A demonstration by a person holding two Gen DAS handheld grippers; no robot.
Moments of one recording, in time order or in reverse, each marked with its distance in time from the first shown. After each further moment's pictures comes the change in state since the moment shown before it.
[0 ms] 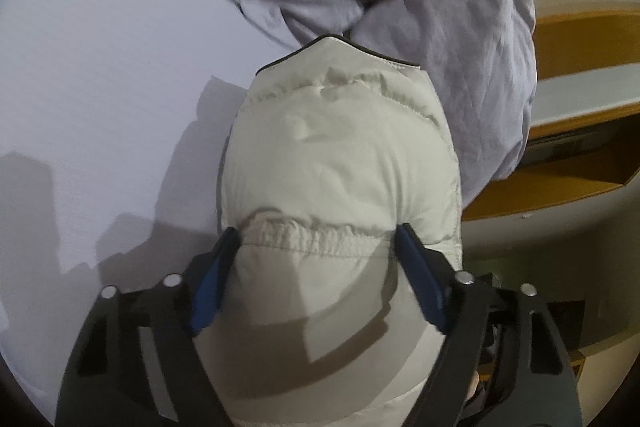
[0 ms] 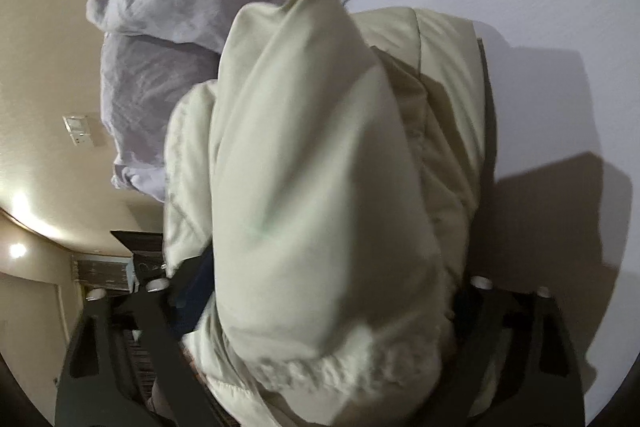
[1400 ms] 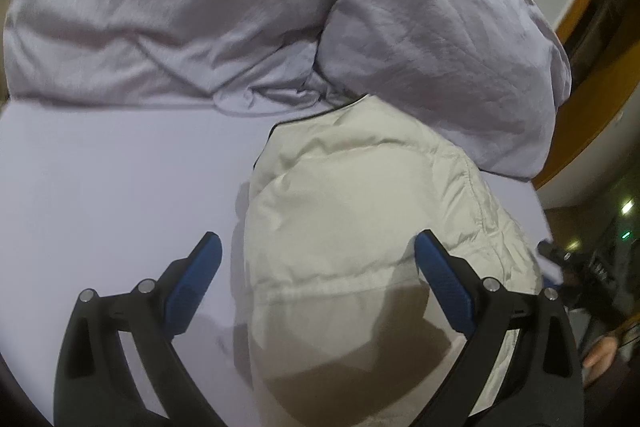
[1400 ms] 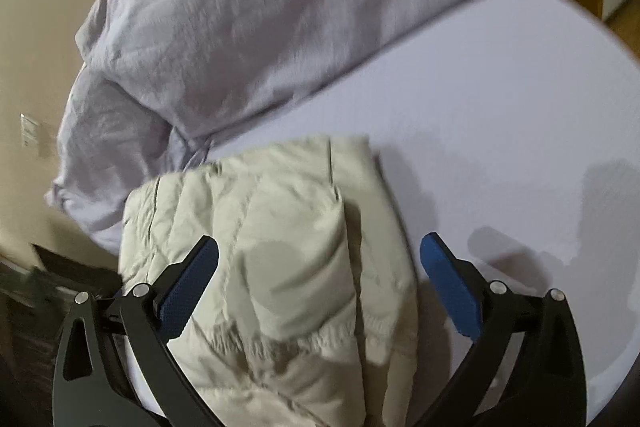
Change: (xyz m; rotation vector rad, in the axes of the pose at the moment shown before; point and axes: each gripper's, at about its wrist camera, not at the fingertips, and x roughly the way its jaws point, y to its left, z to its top) left arm 0.008 -0.088 -0.036 0.438 -0.140 0.402; right arm -0.071 -0.019 0.012 -0.148 -0.240 -0.302
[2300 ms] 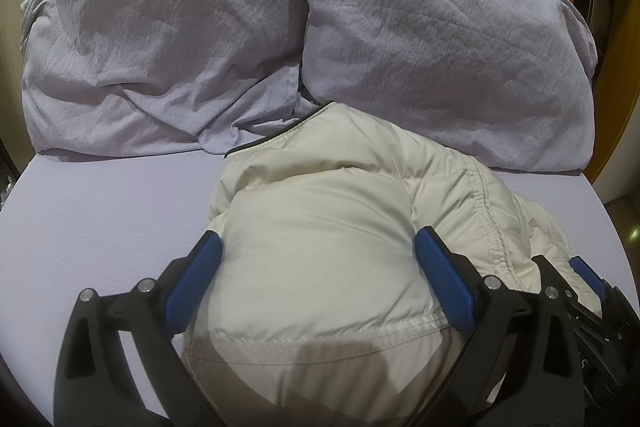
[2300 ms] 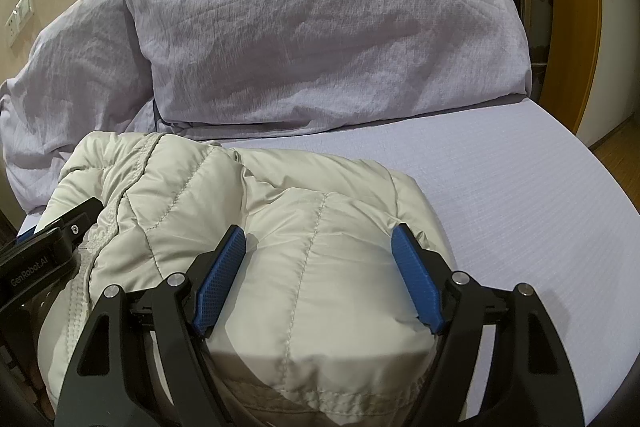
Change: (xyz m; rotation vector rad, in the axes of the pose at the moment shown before) left arm 0.052 -0.067 -0.012 0.170 -0.209 0.241; right arm 0.044 0.074 -0.048 -0.381 -0.365 -0.335
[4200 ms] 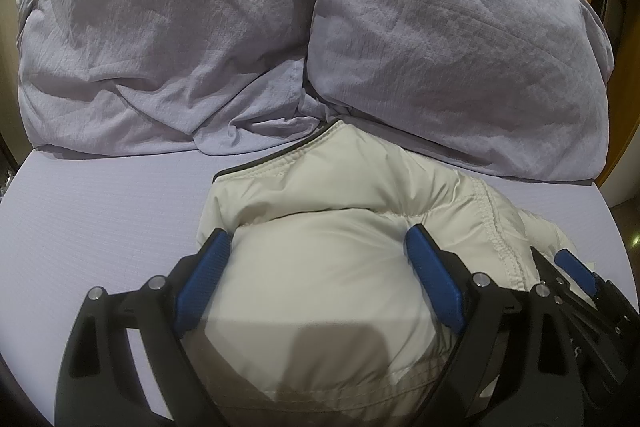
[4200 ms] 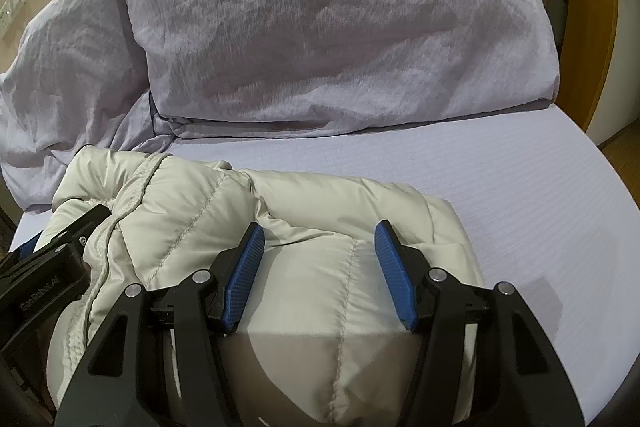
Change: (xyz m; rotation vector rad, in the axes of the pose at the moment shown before) left arm 0.023 0.003 0.010 -0.033 0.039 0.021; right arm 0.035 0.009 0.023 -0.008 0.069 0.003
